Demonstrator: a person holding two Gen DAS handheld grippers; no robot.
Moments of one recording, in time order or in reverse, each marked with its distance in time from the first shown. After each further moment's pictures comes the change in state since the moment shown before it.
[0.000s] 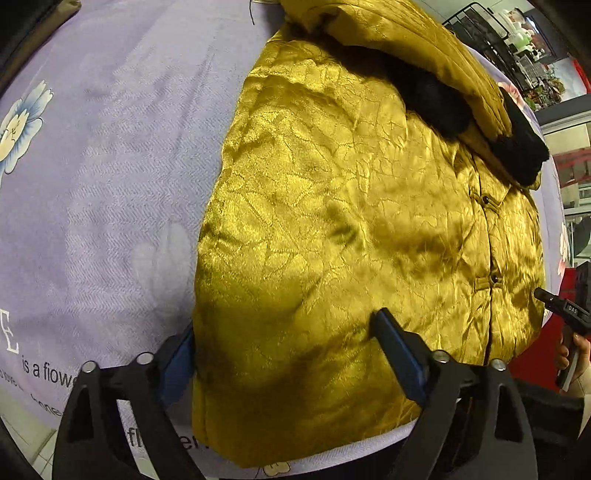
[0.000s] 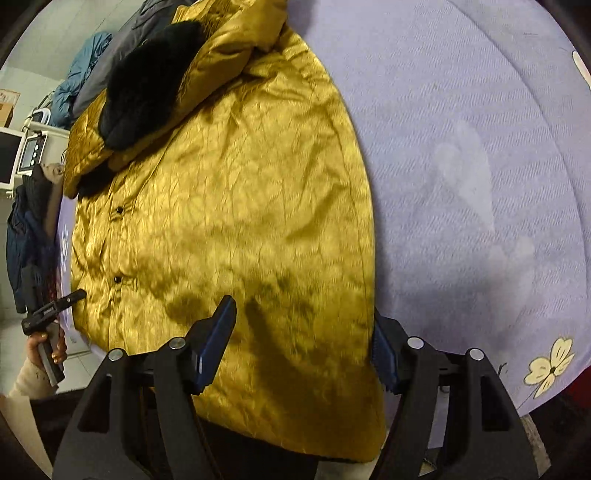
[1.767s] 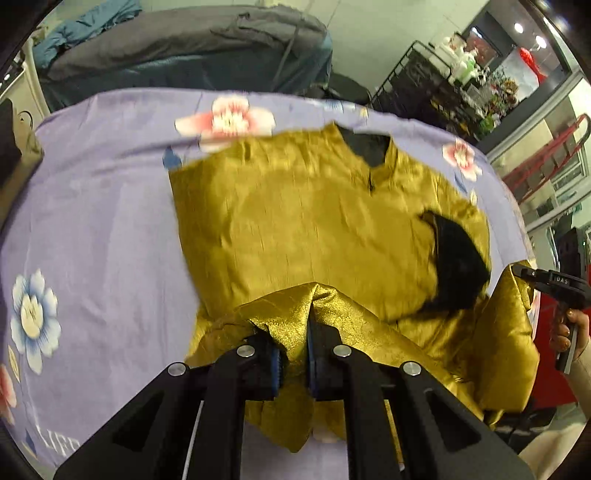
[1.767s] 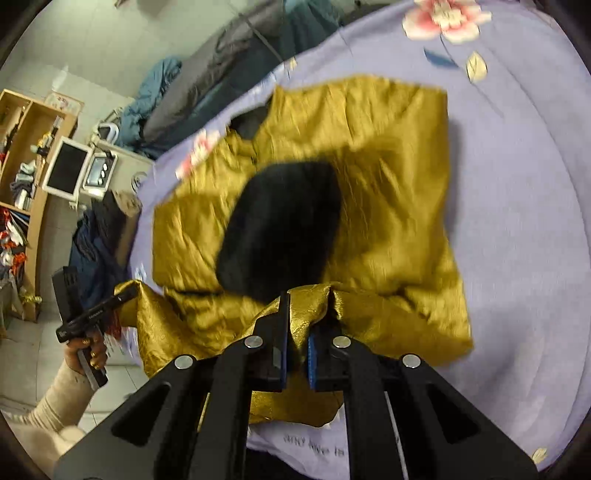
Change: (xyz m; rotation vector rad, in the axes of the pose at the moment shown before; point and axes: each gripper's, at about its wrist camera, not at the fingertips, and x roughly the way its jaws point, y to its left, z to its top) left arm -0.105 -0.078 0.128 0.136 -0.298 -0.047; right arm -0.066 0.092 0.158 -0.061 -0.226 0.278
